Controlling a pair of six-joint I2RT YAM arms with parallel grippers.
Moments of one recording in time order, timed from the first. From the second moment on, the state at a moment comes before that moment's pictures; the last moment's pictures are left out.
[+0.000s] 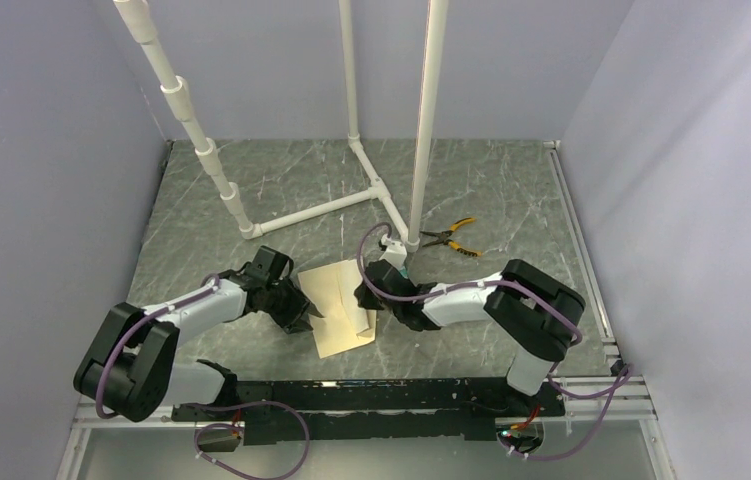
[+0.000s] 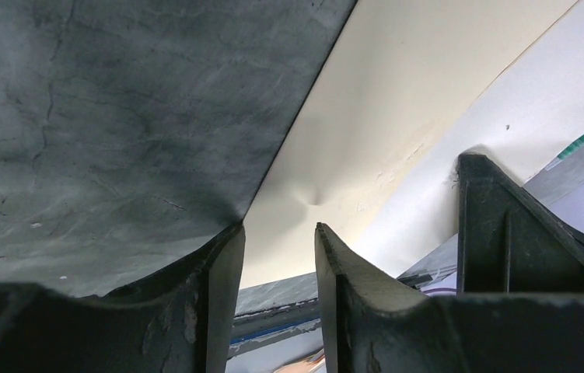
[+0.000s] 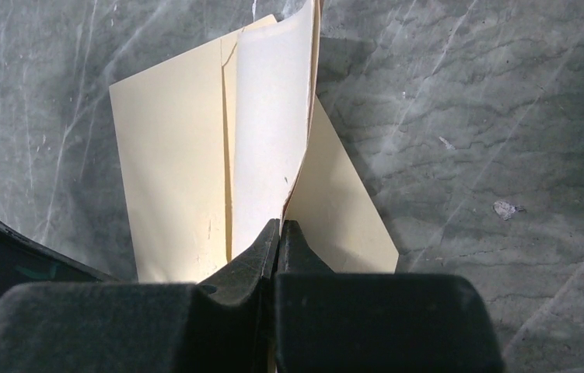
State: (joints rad) left arm -0.44 1.30 0.52 -0.39 0.28 -1.22; right arm 1.00 1.71 0.71 0.33 0.31 0.92
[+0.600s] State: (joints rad) left arm -0.44 1.28 0.51 -0.37 0.21 -1.24; right arm 0.95 1.72 0.73 0.28 0.18 0.97
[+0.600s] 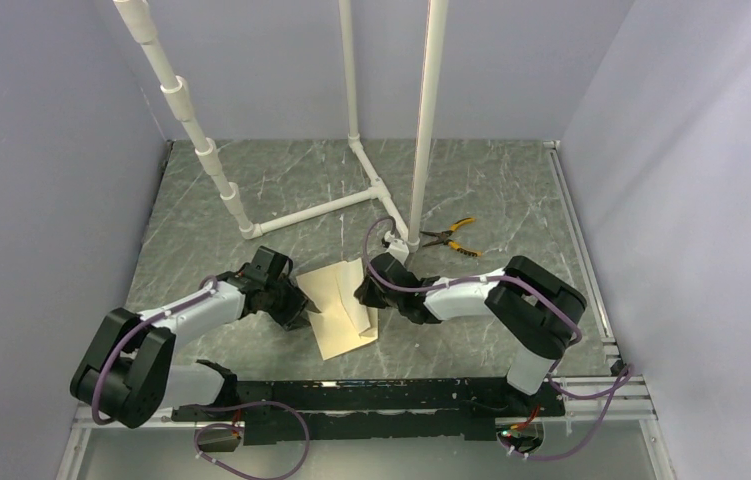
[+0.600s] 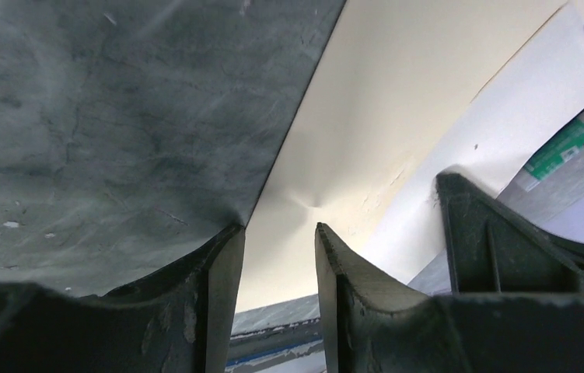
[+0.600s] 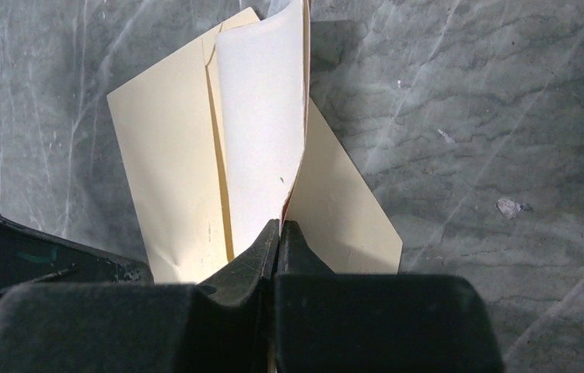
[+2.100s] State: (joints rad) left arm -0.44 1.48 0.65 -0.26 0.16 -1.18; right arm 0.92 1.61 0.61 0.29 0.15 0.87
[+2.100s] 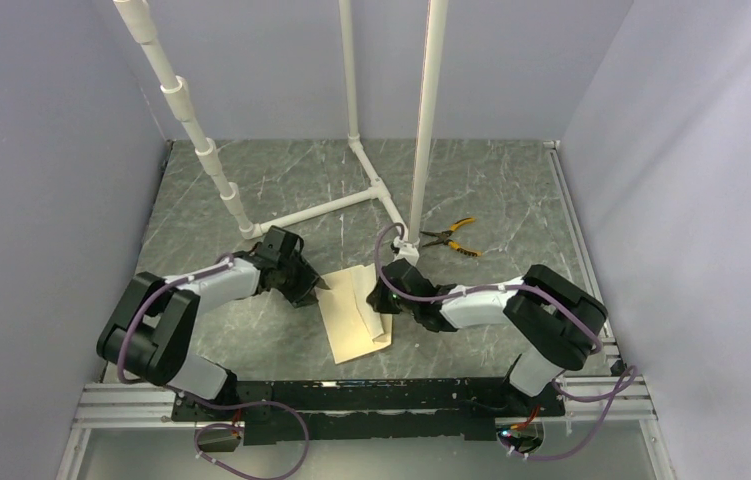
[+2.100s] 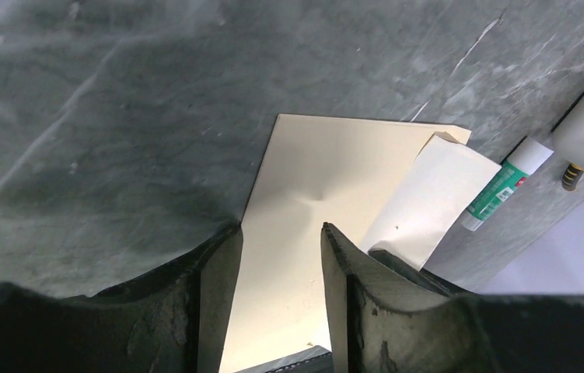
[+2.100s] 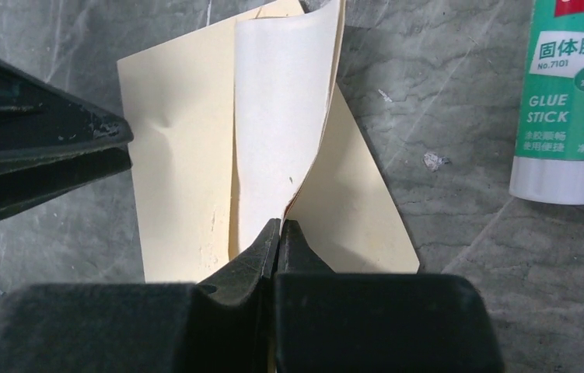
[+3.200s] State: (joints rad) left arm -0.41 1.45 0.56 -0.06 0.28 -1.11; right arm 0.83 1.55 0.58 0.34 0.13 1.12
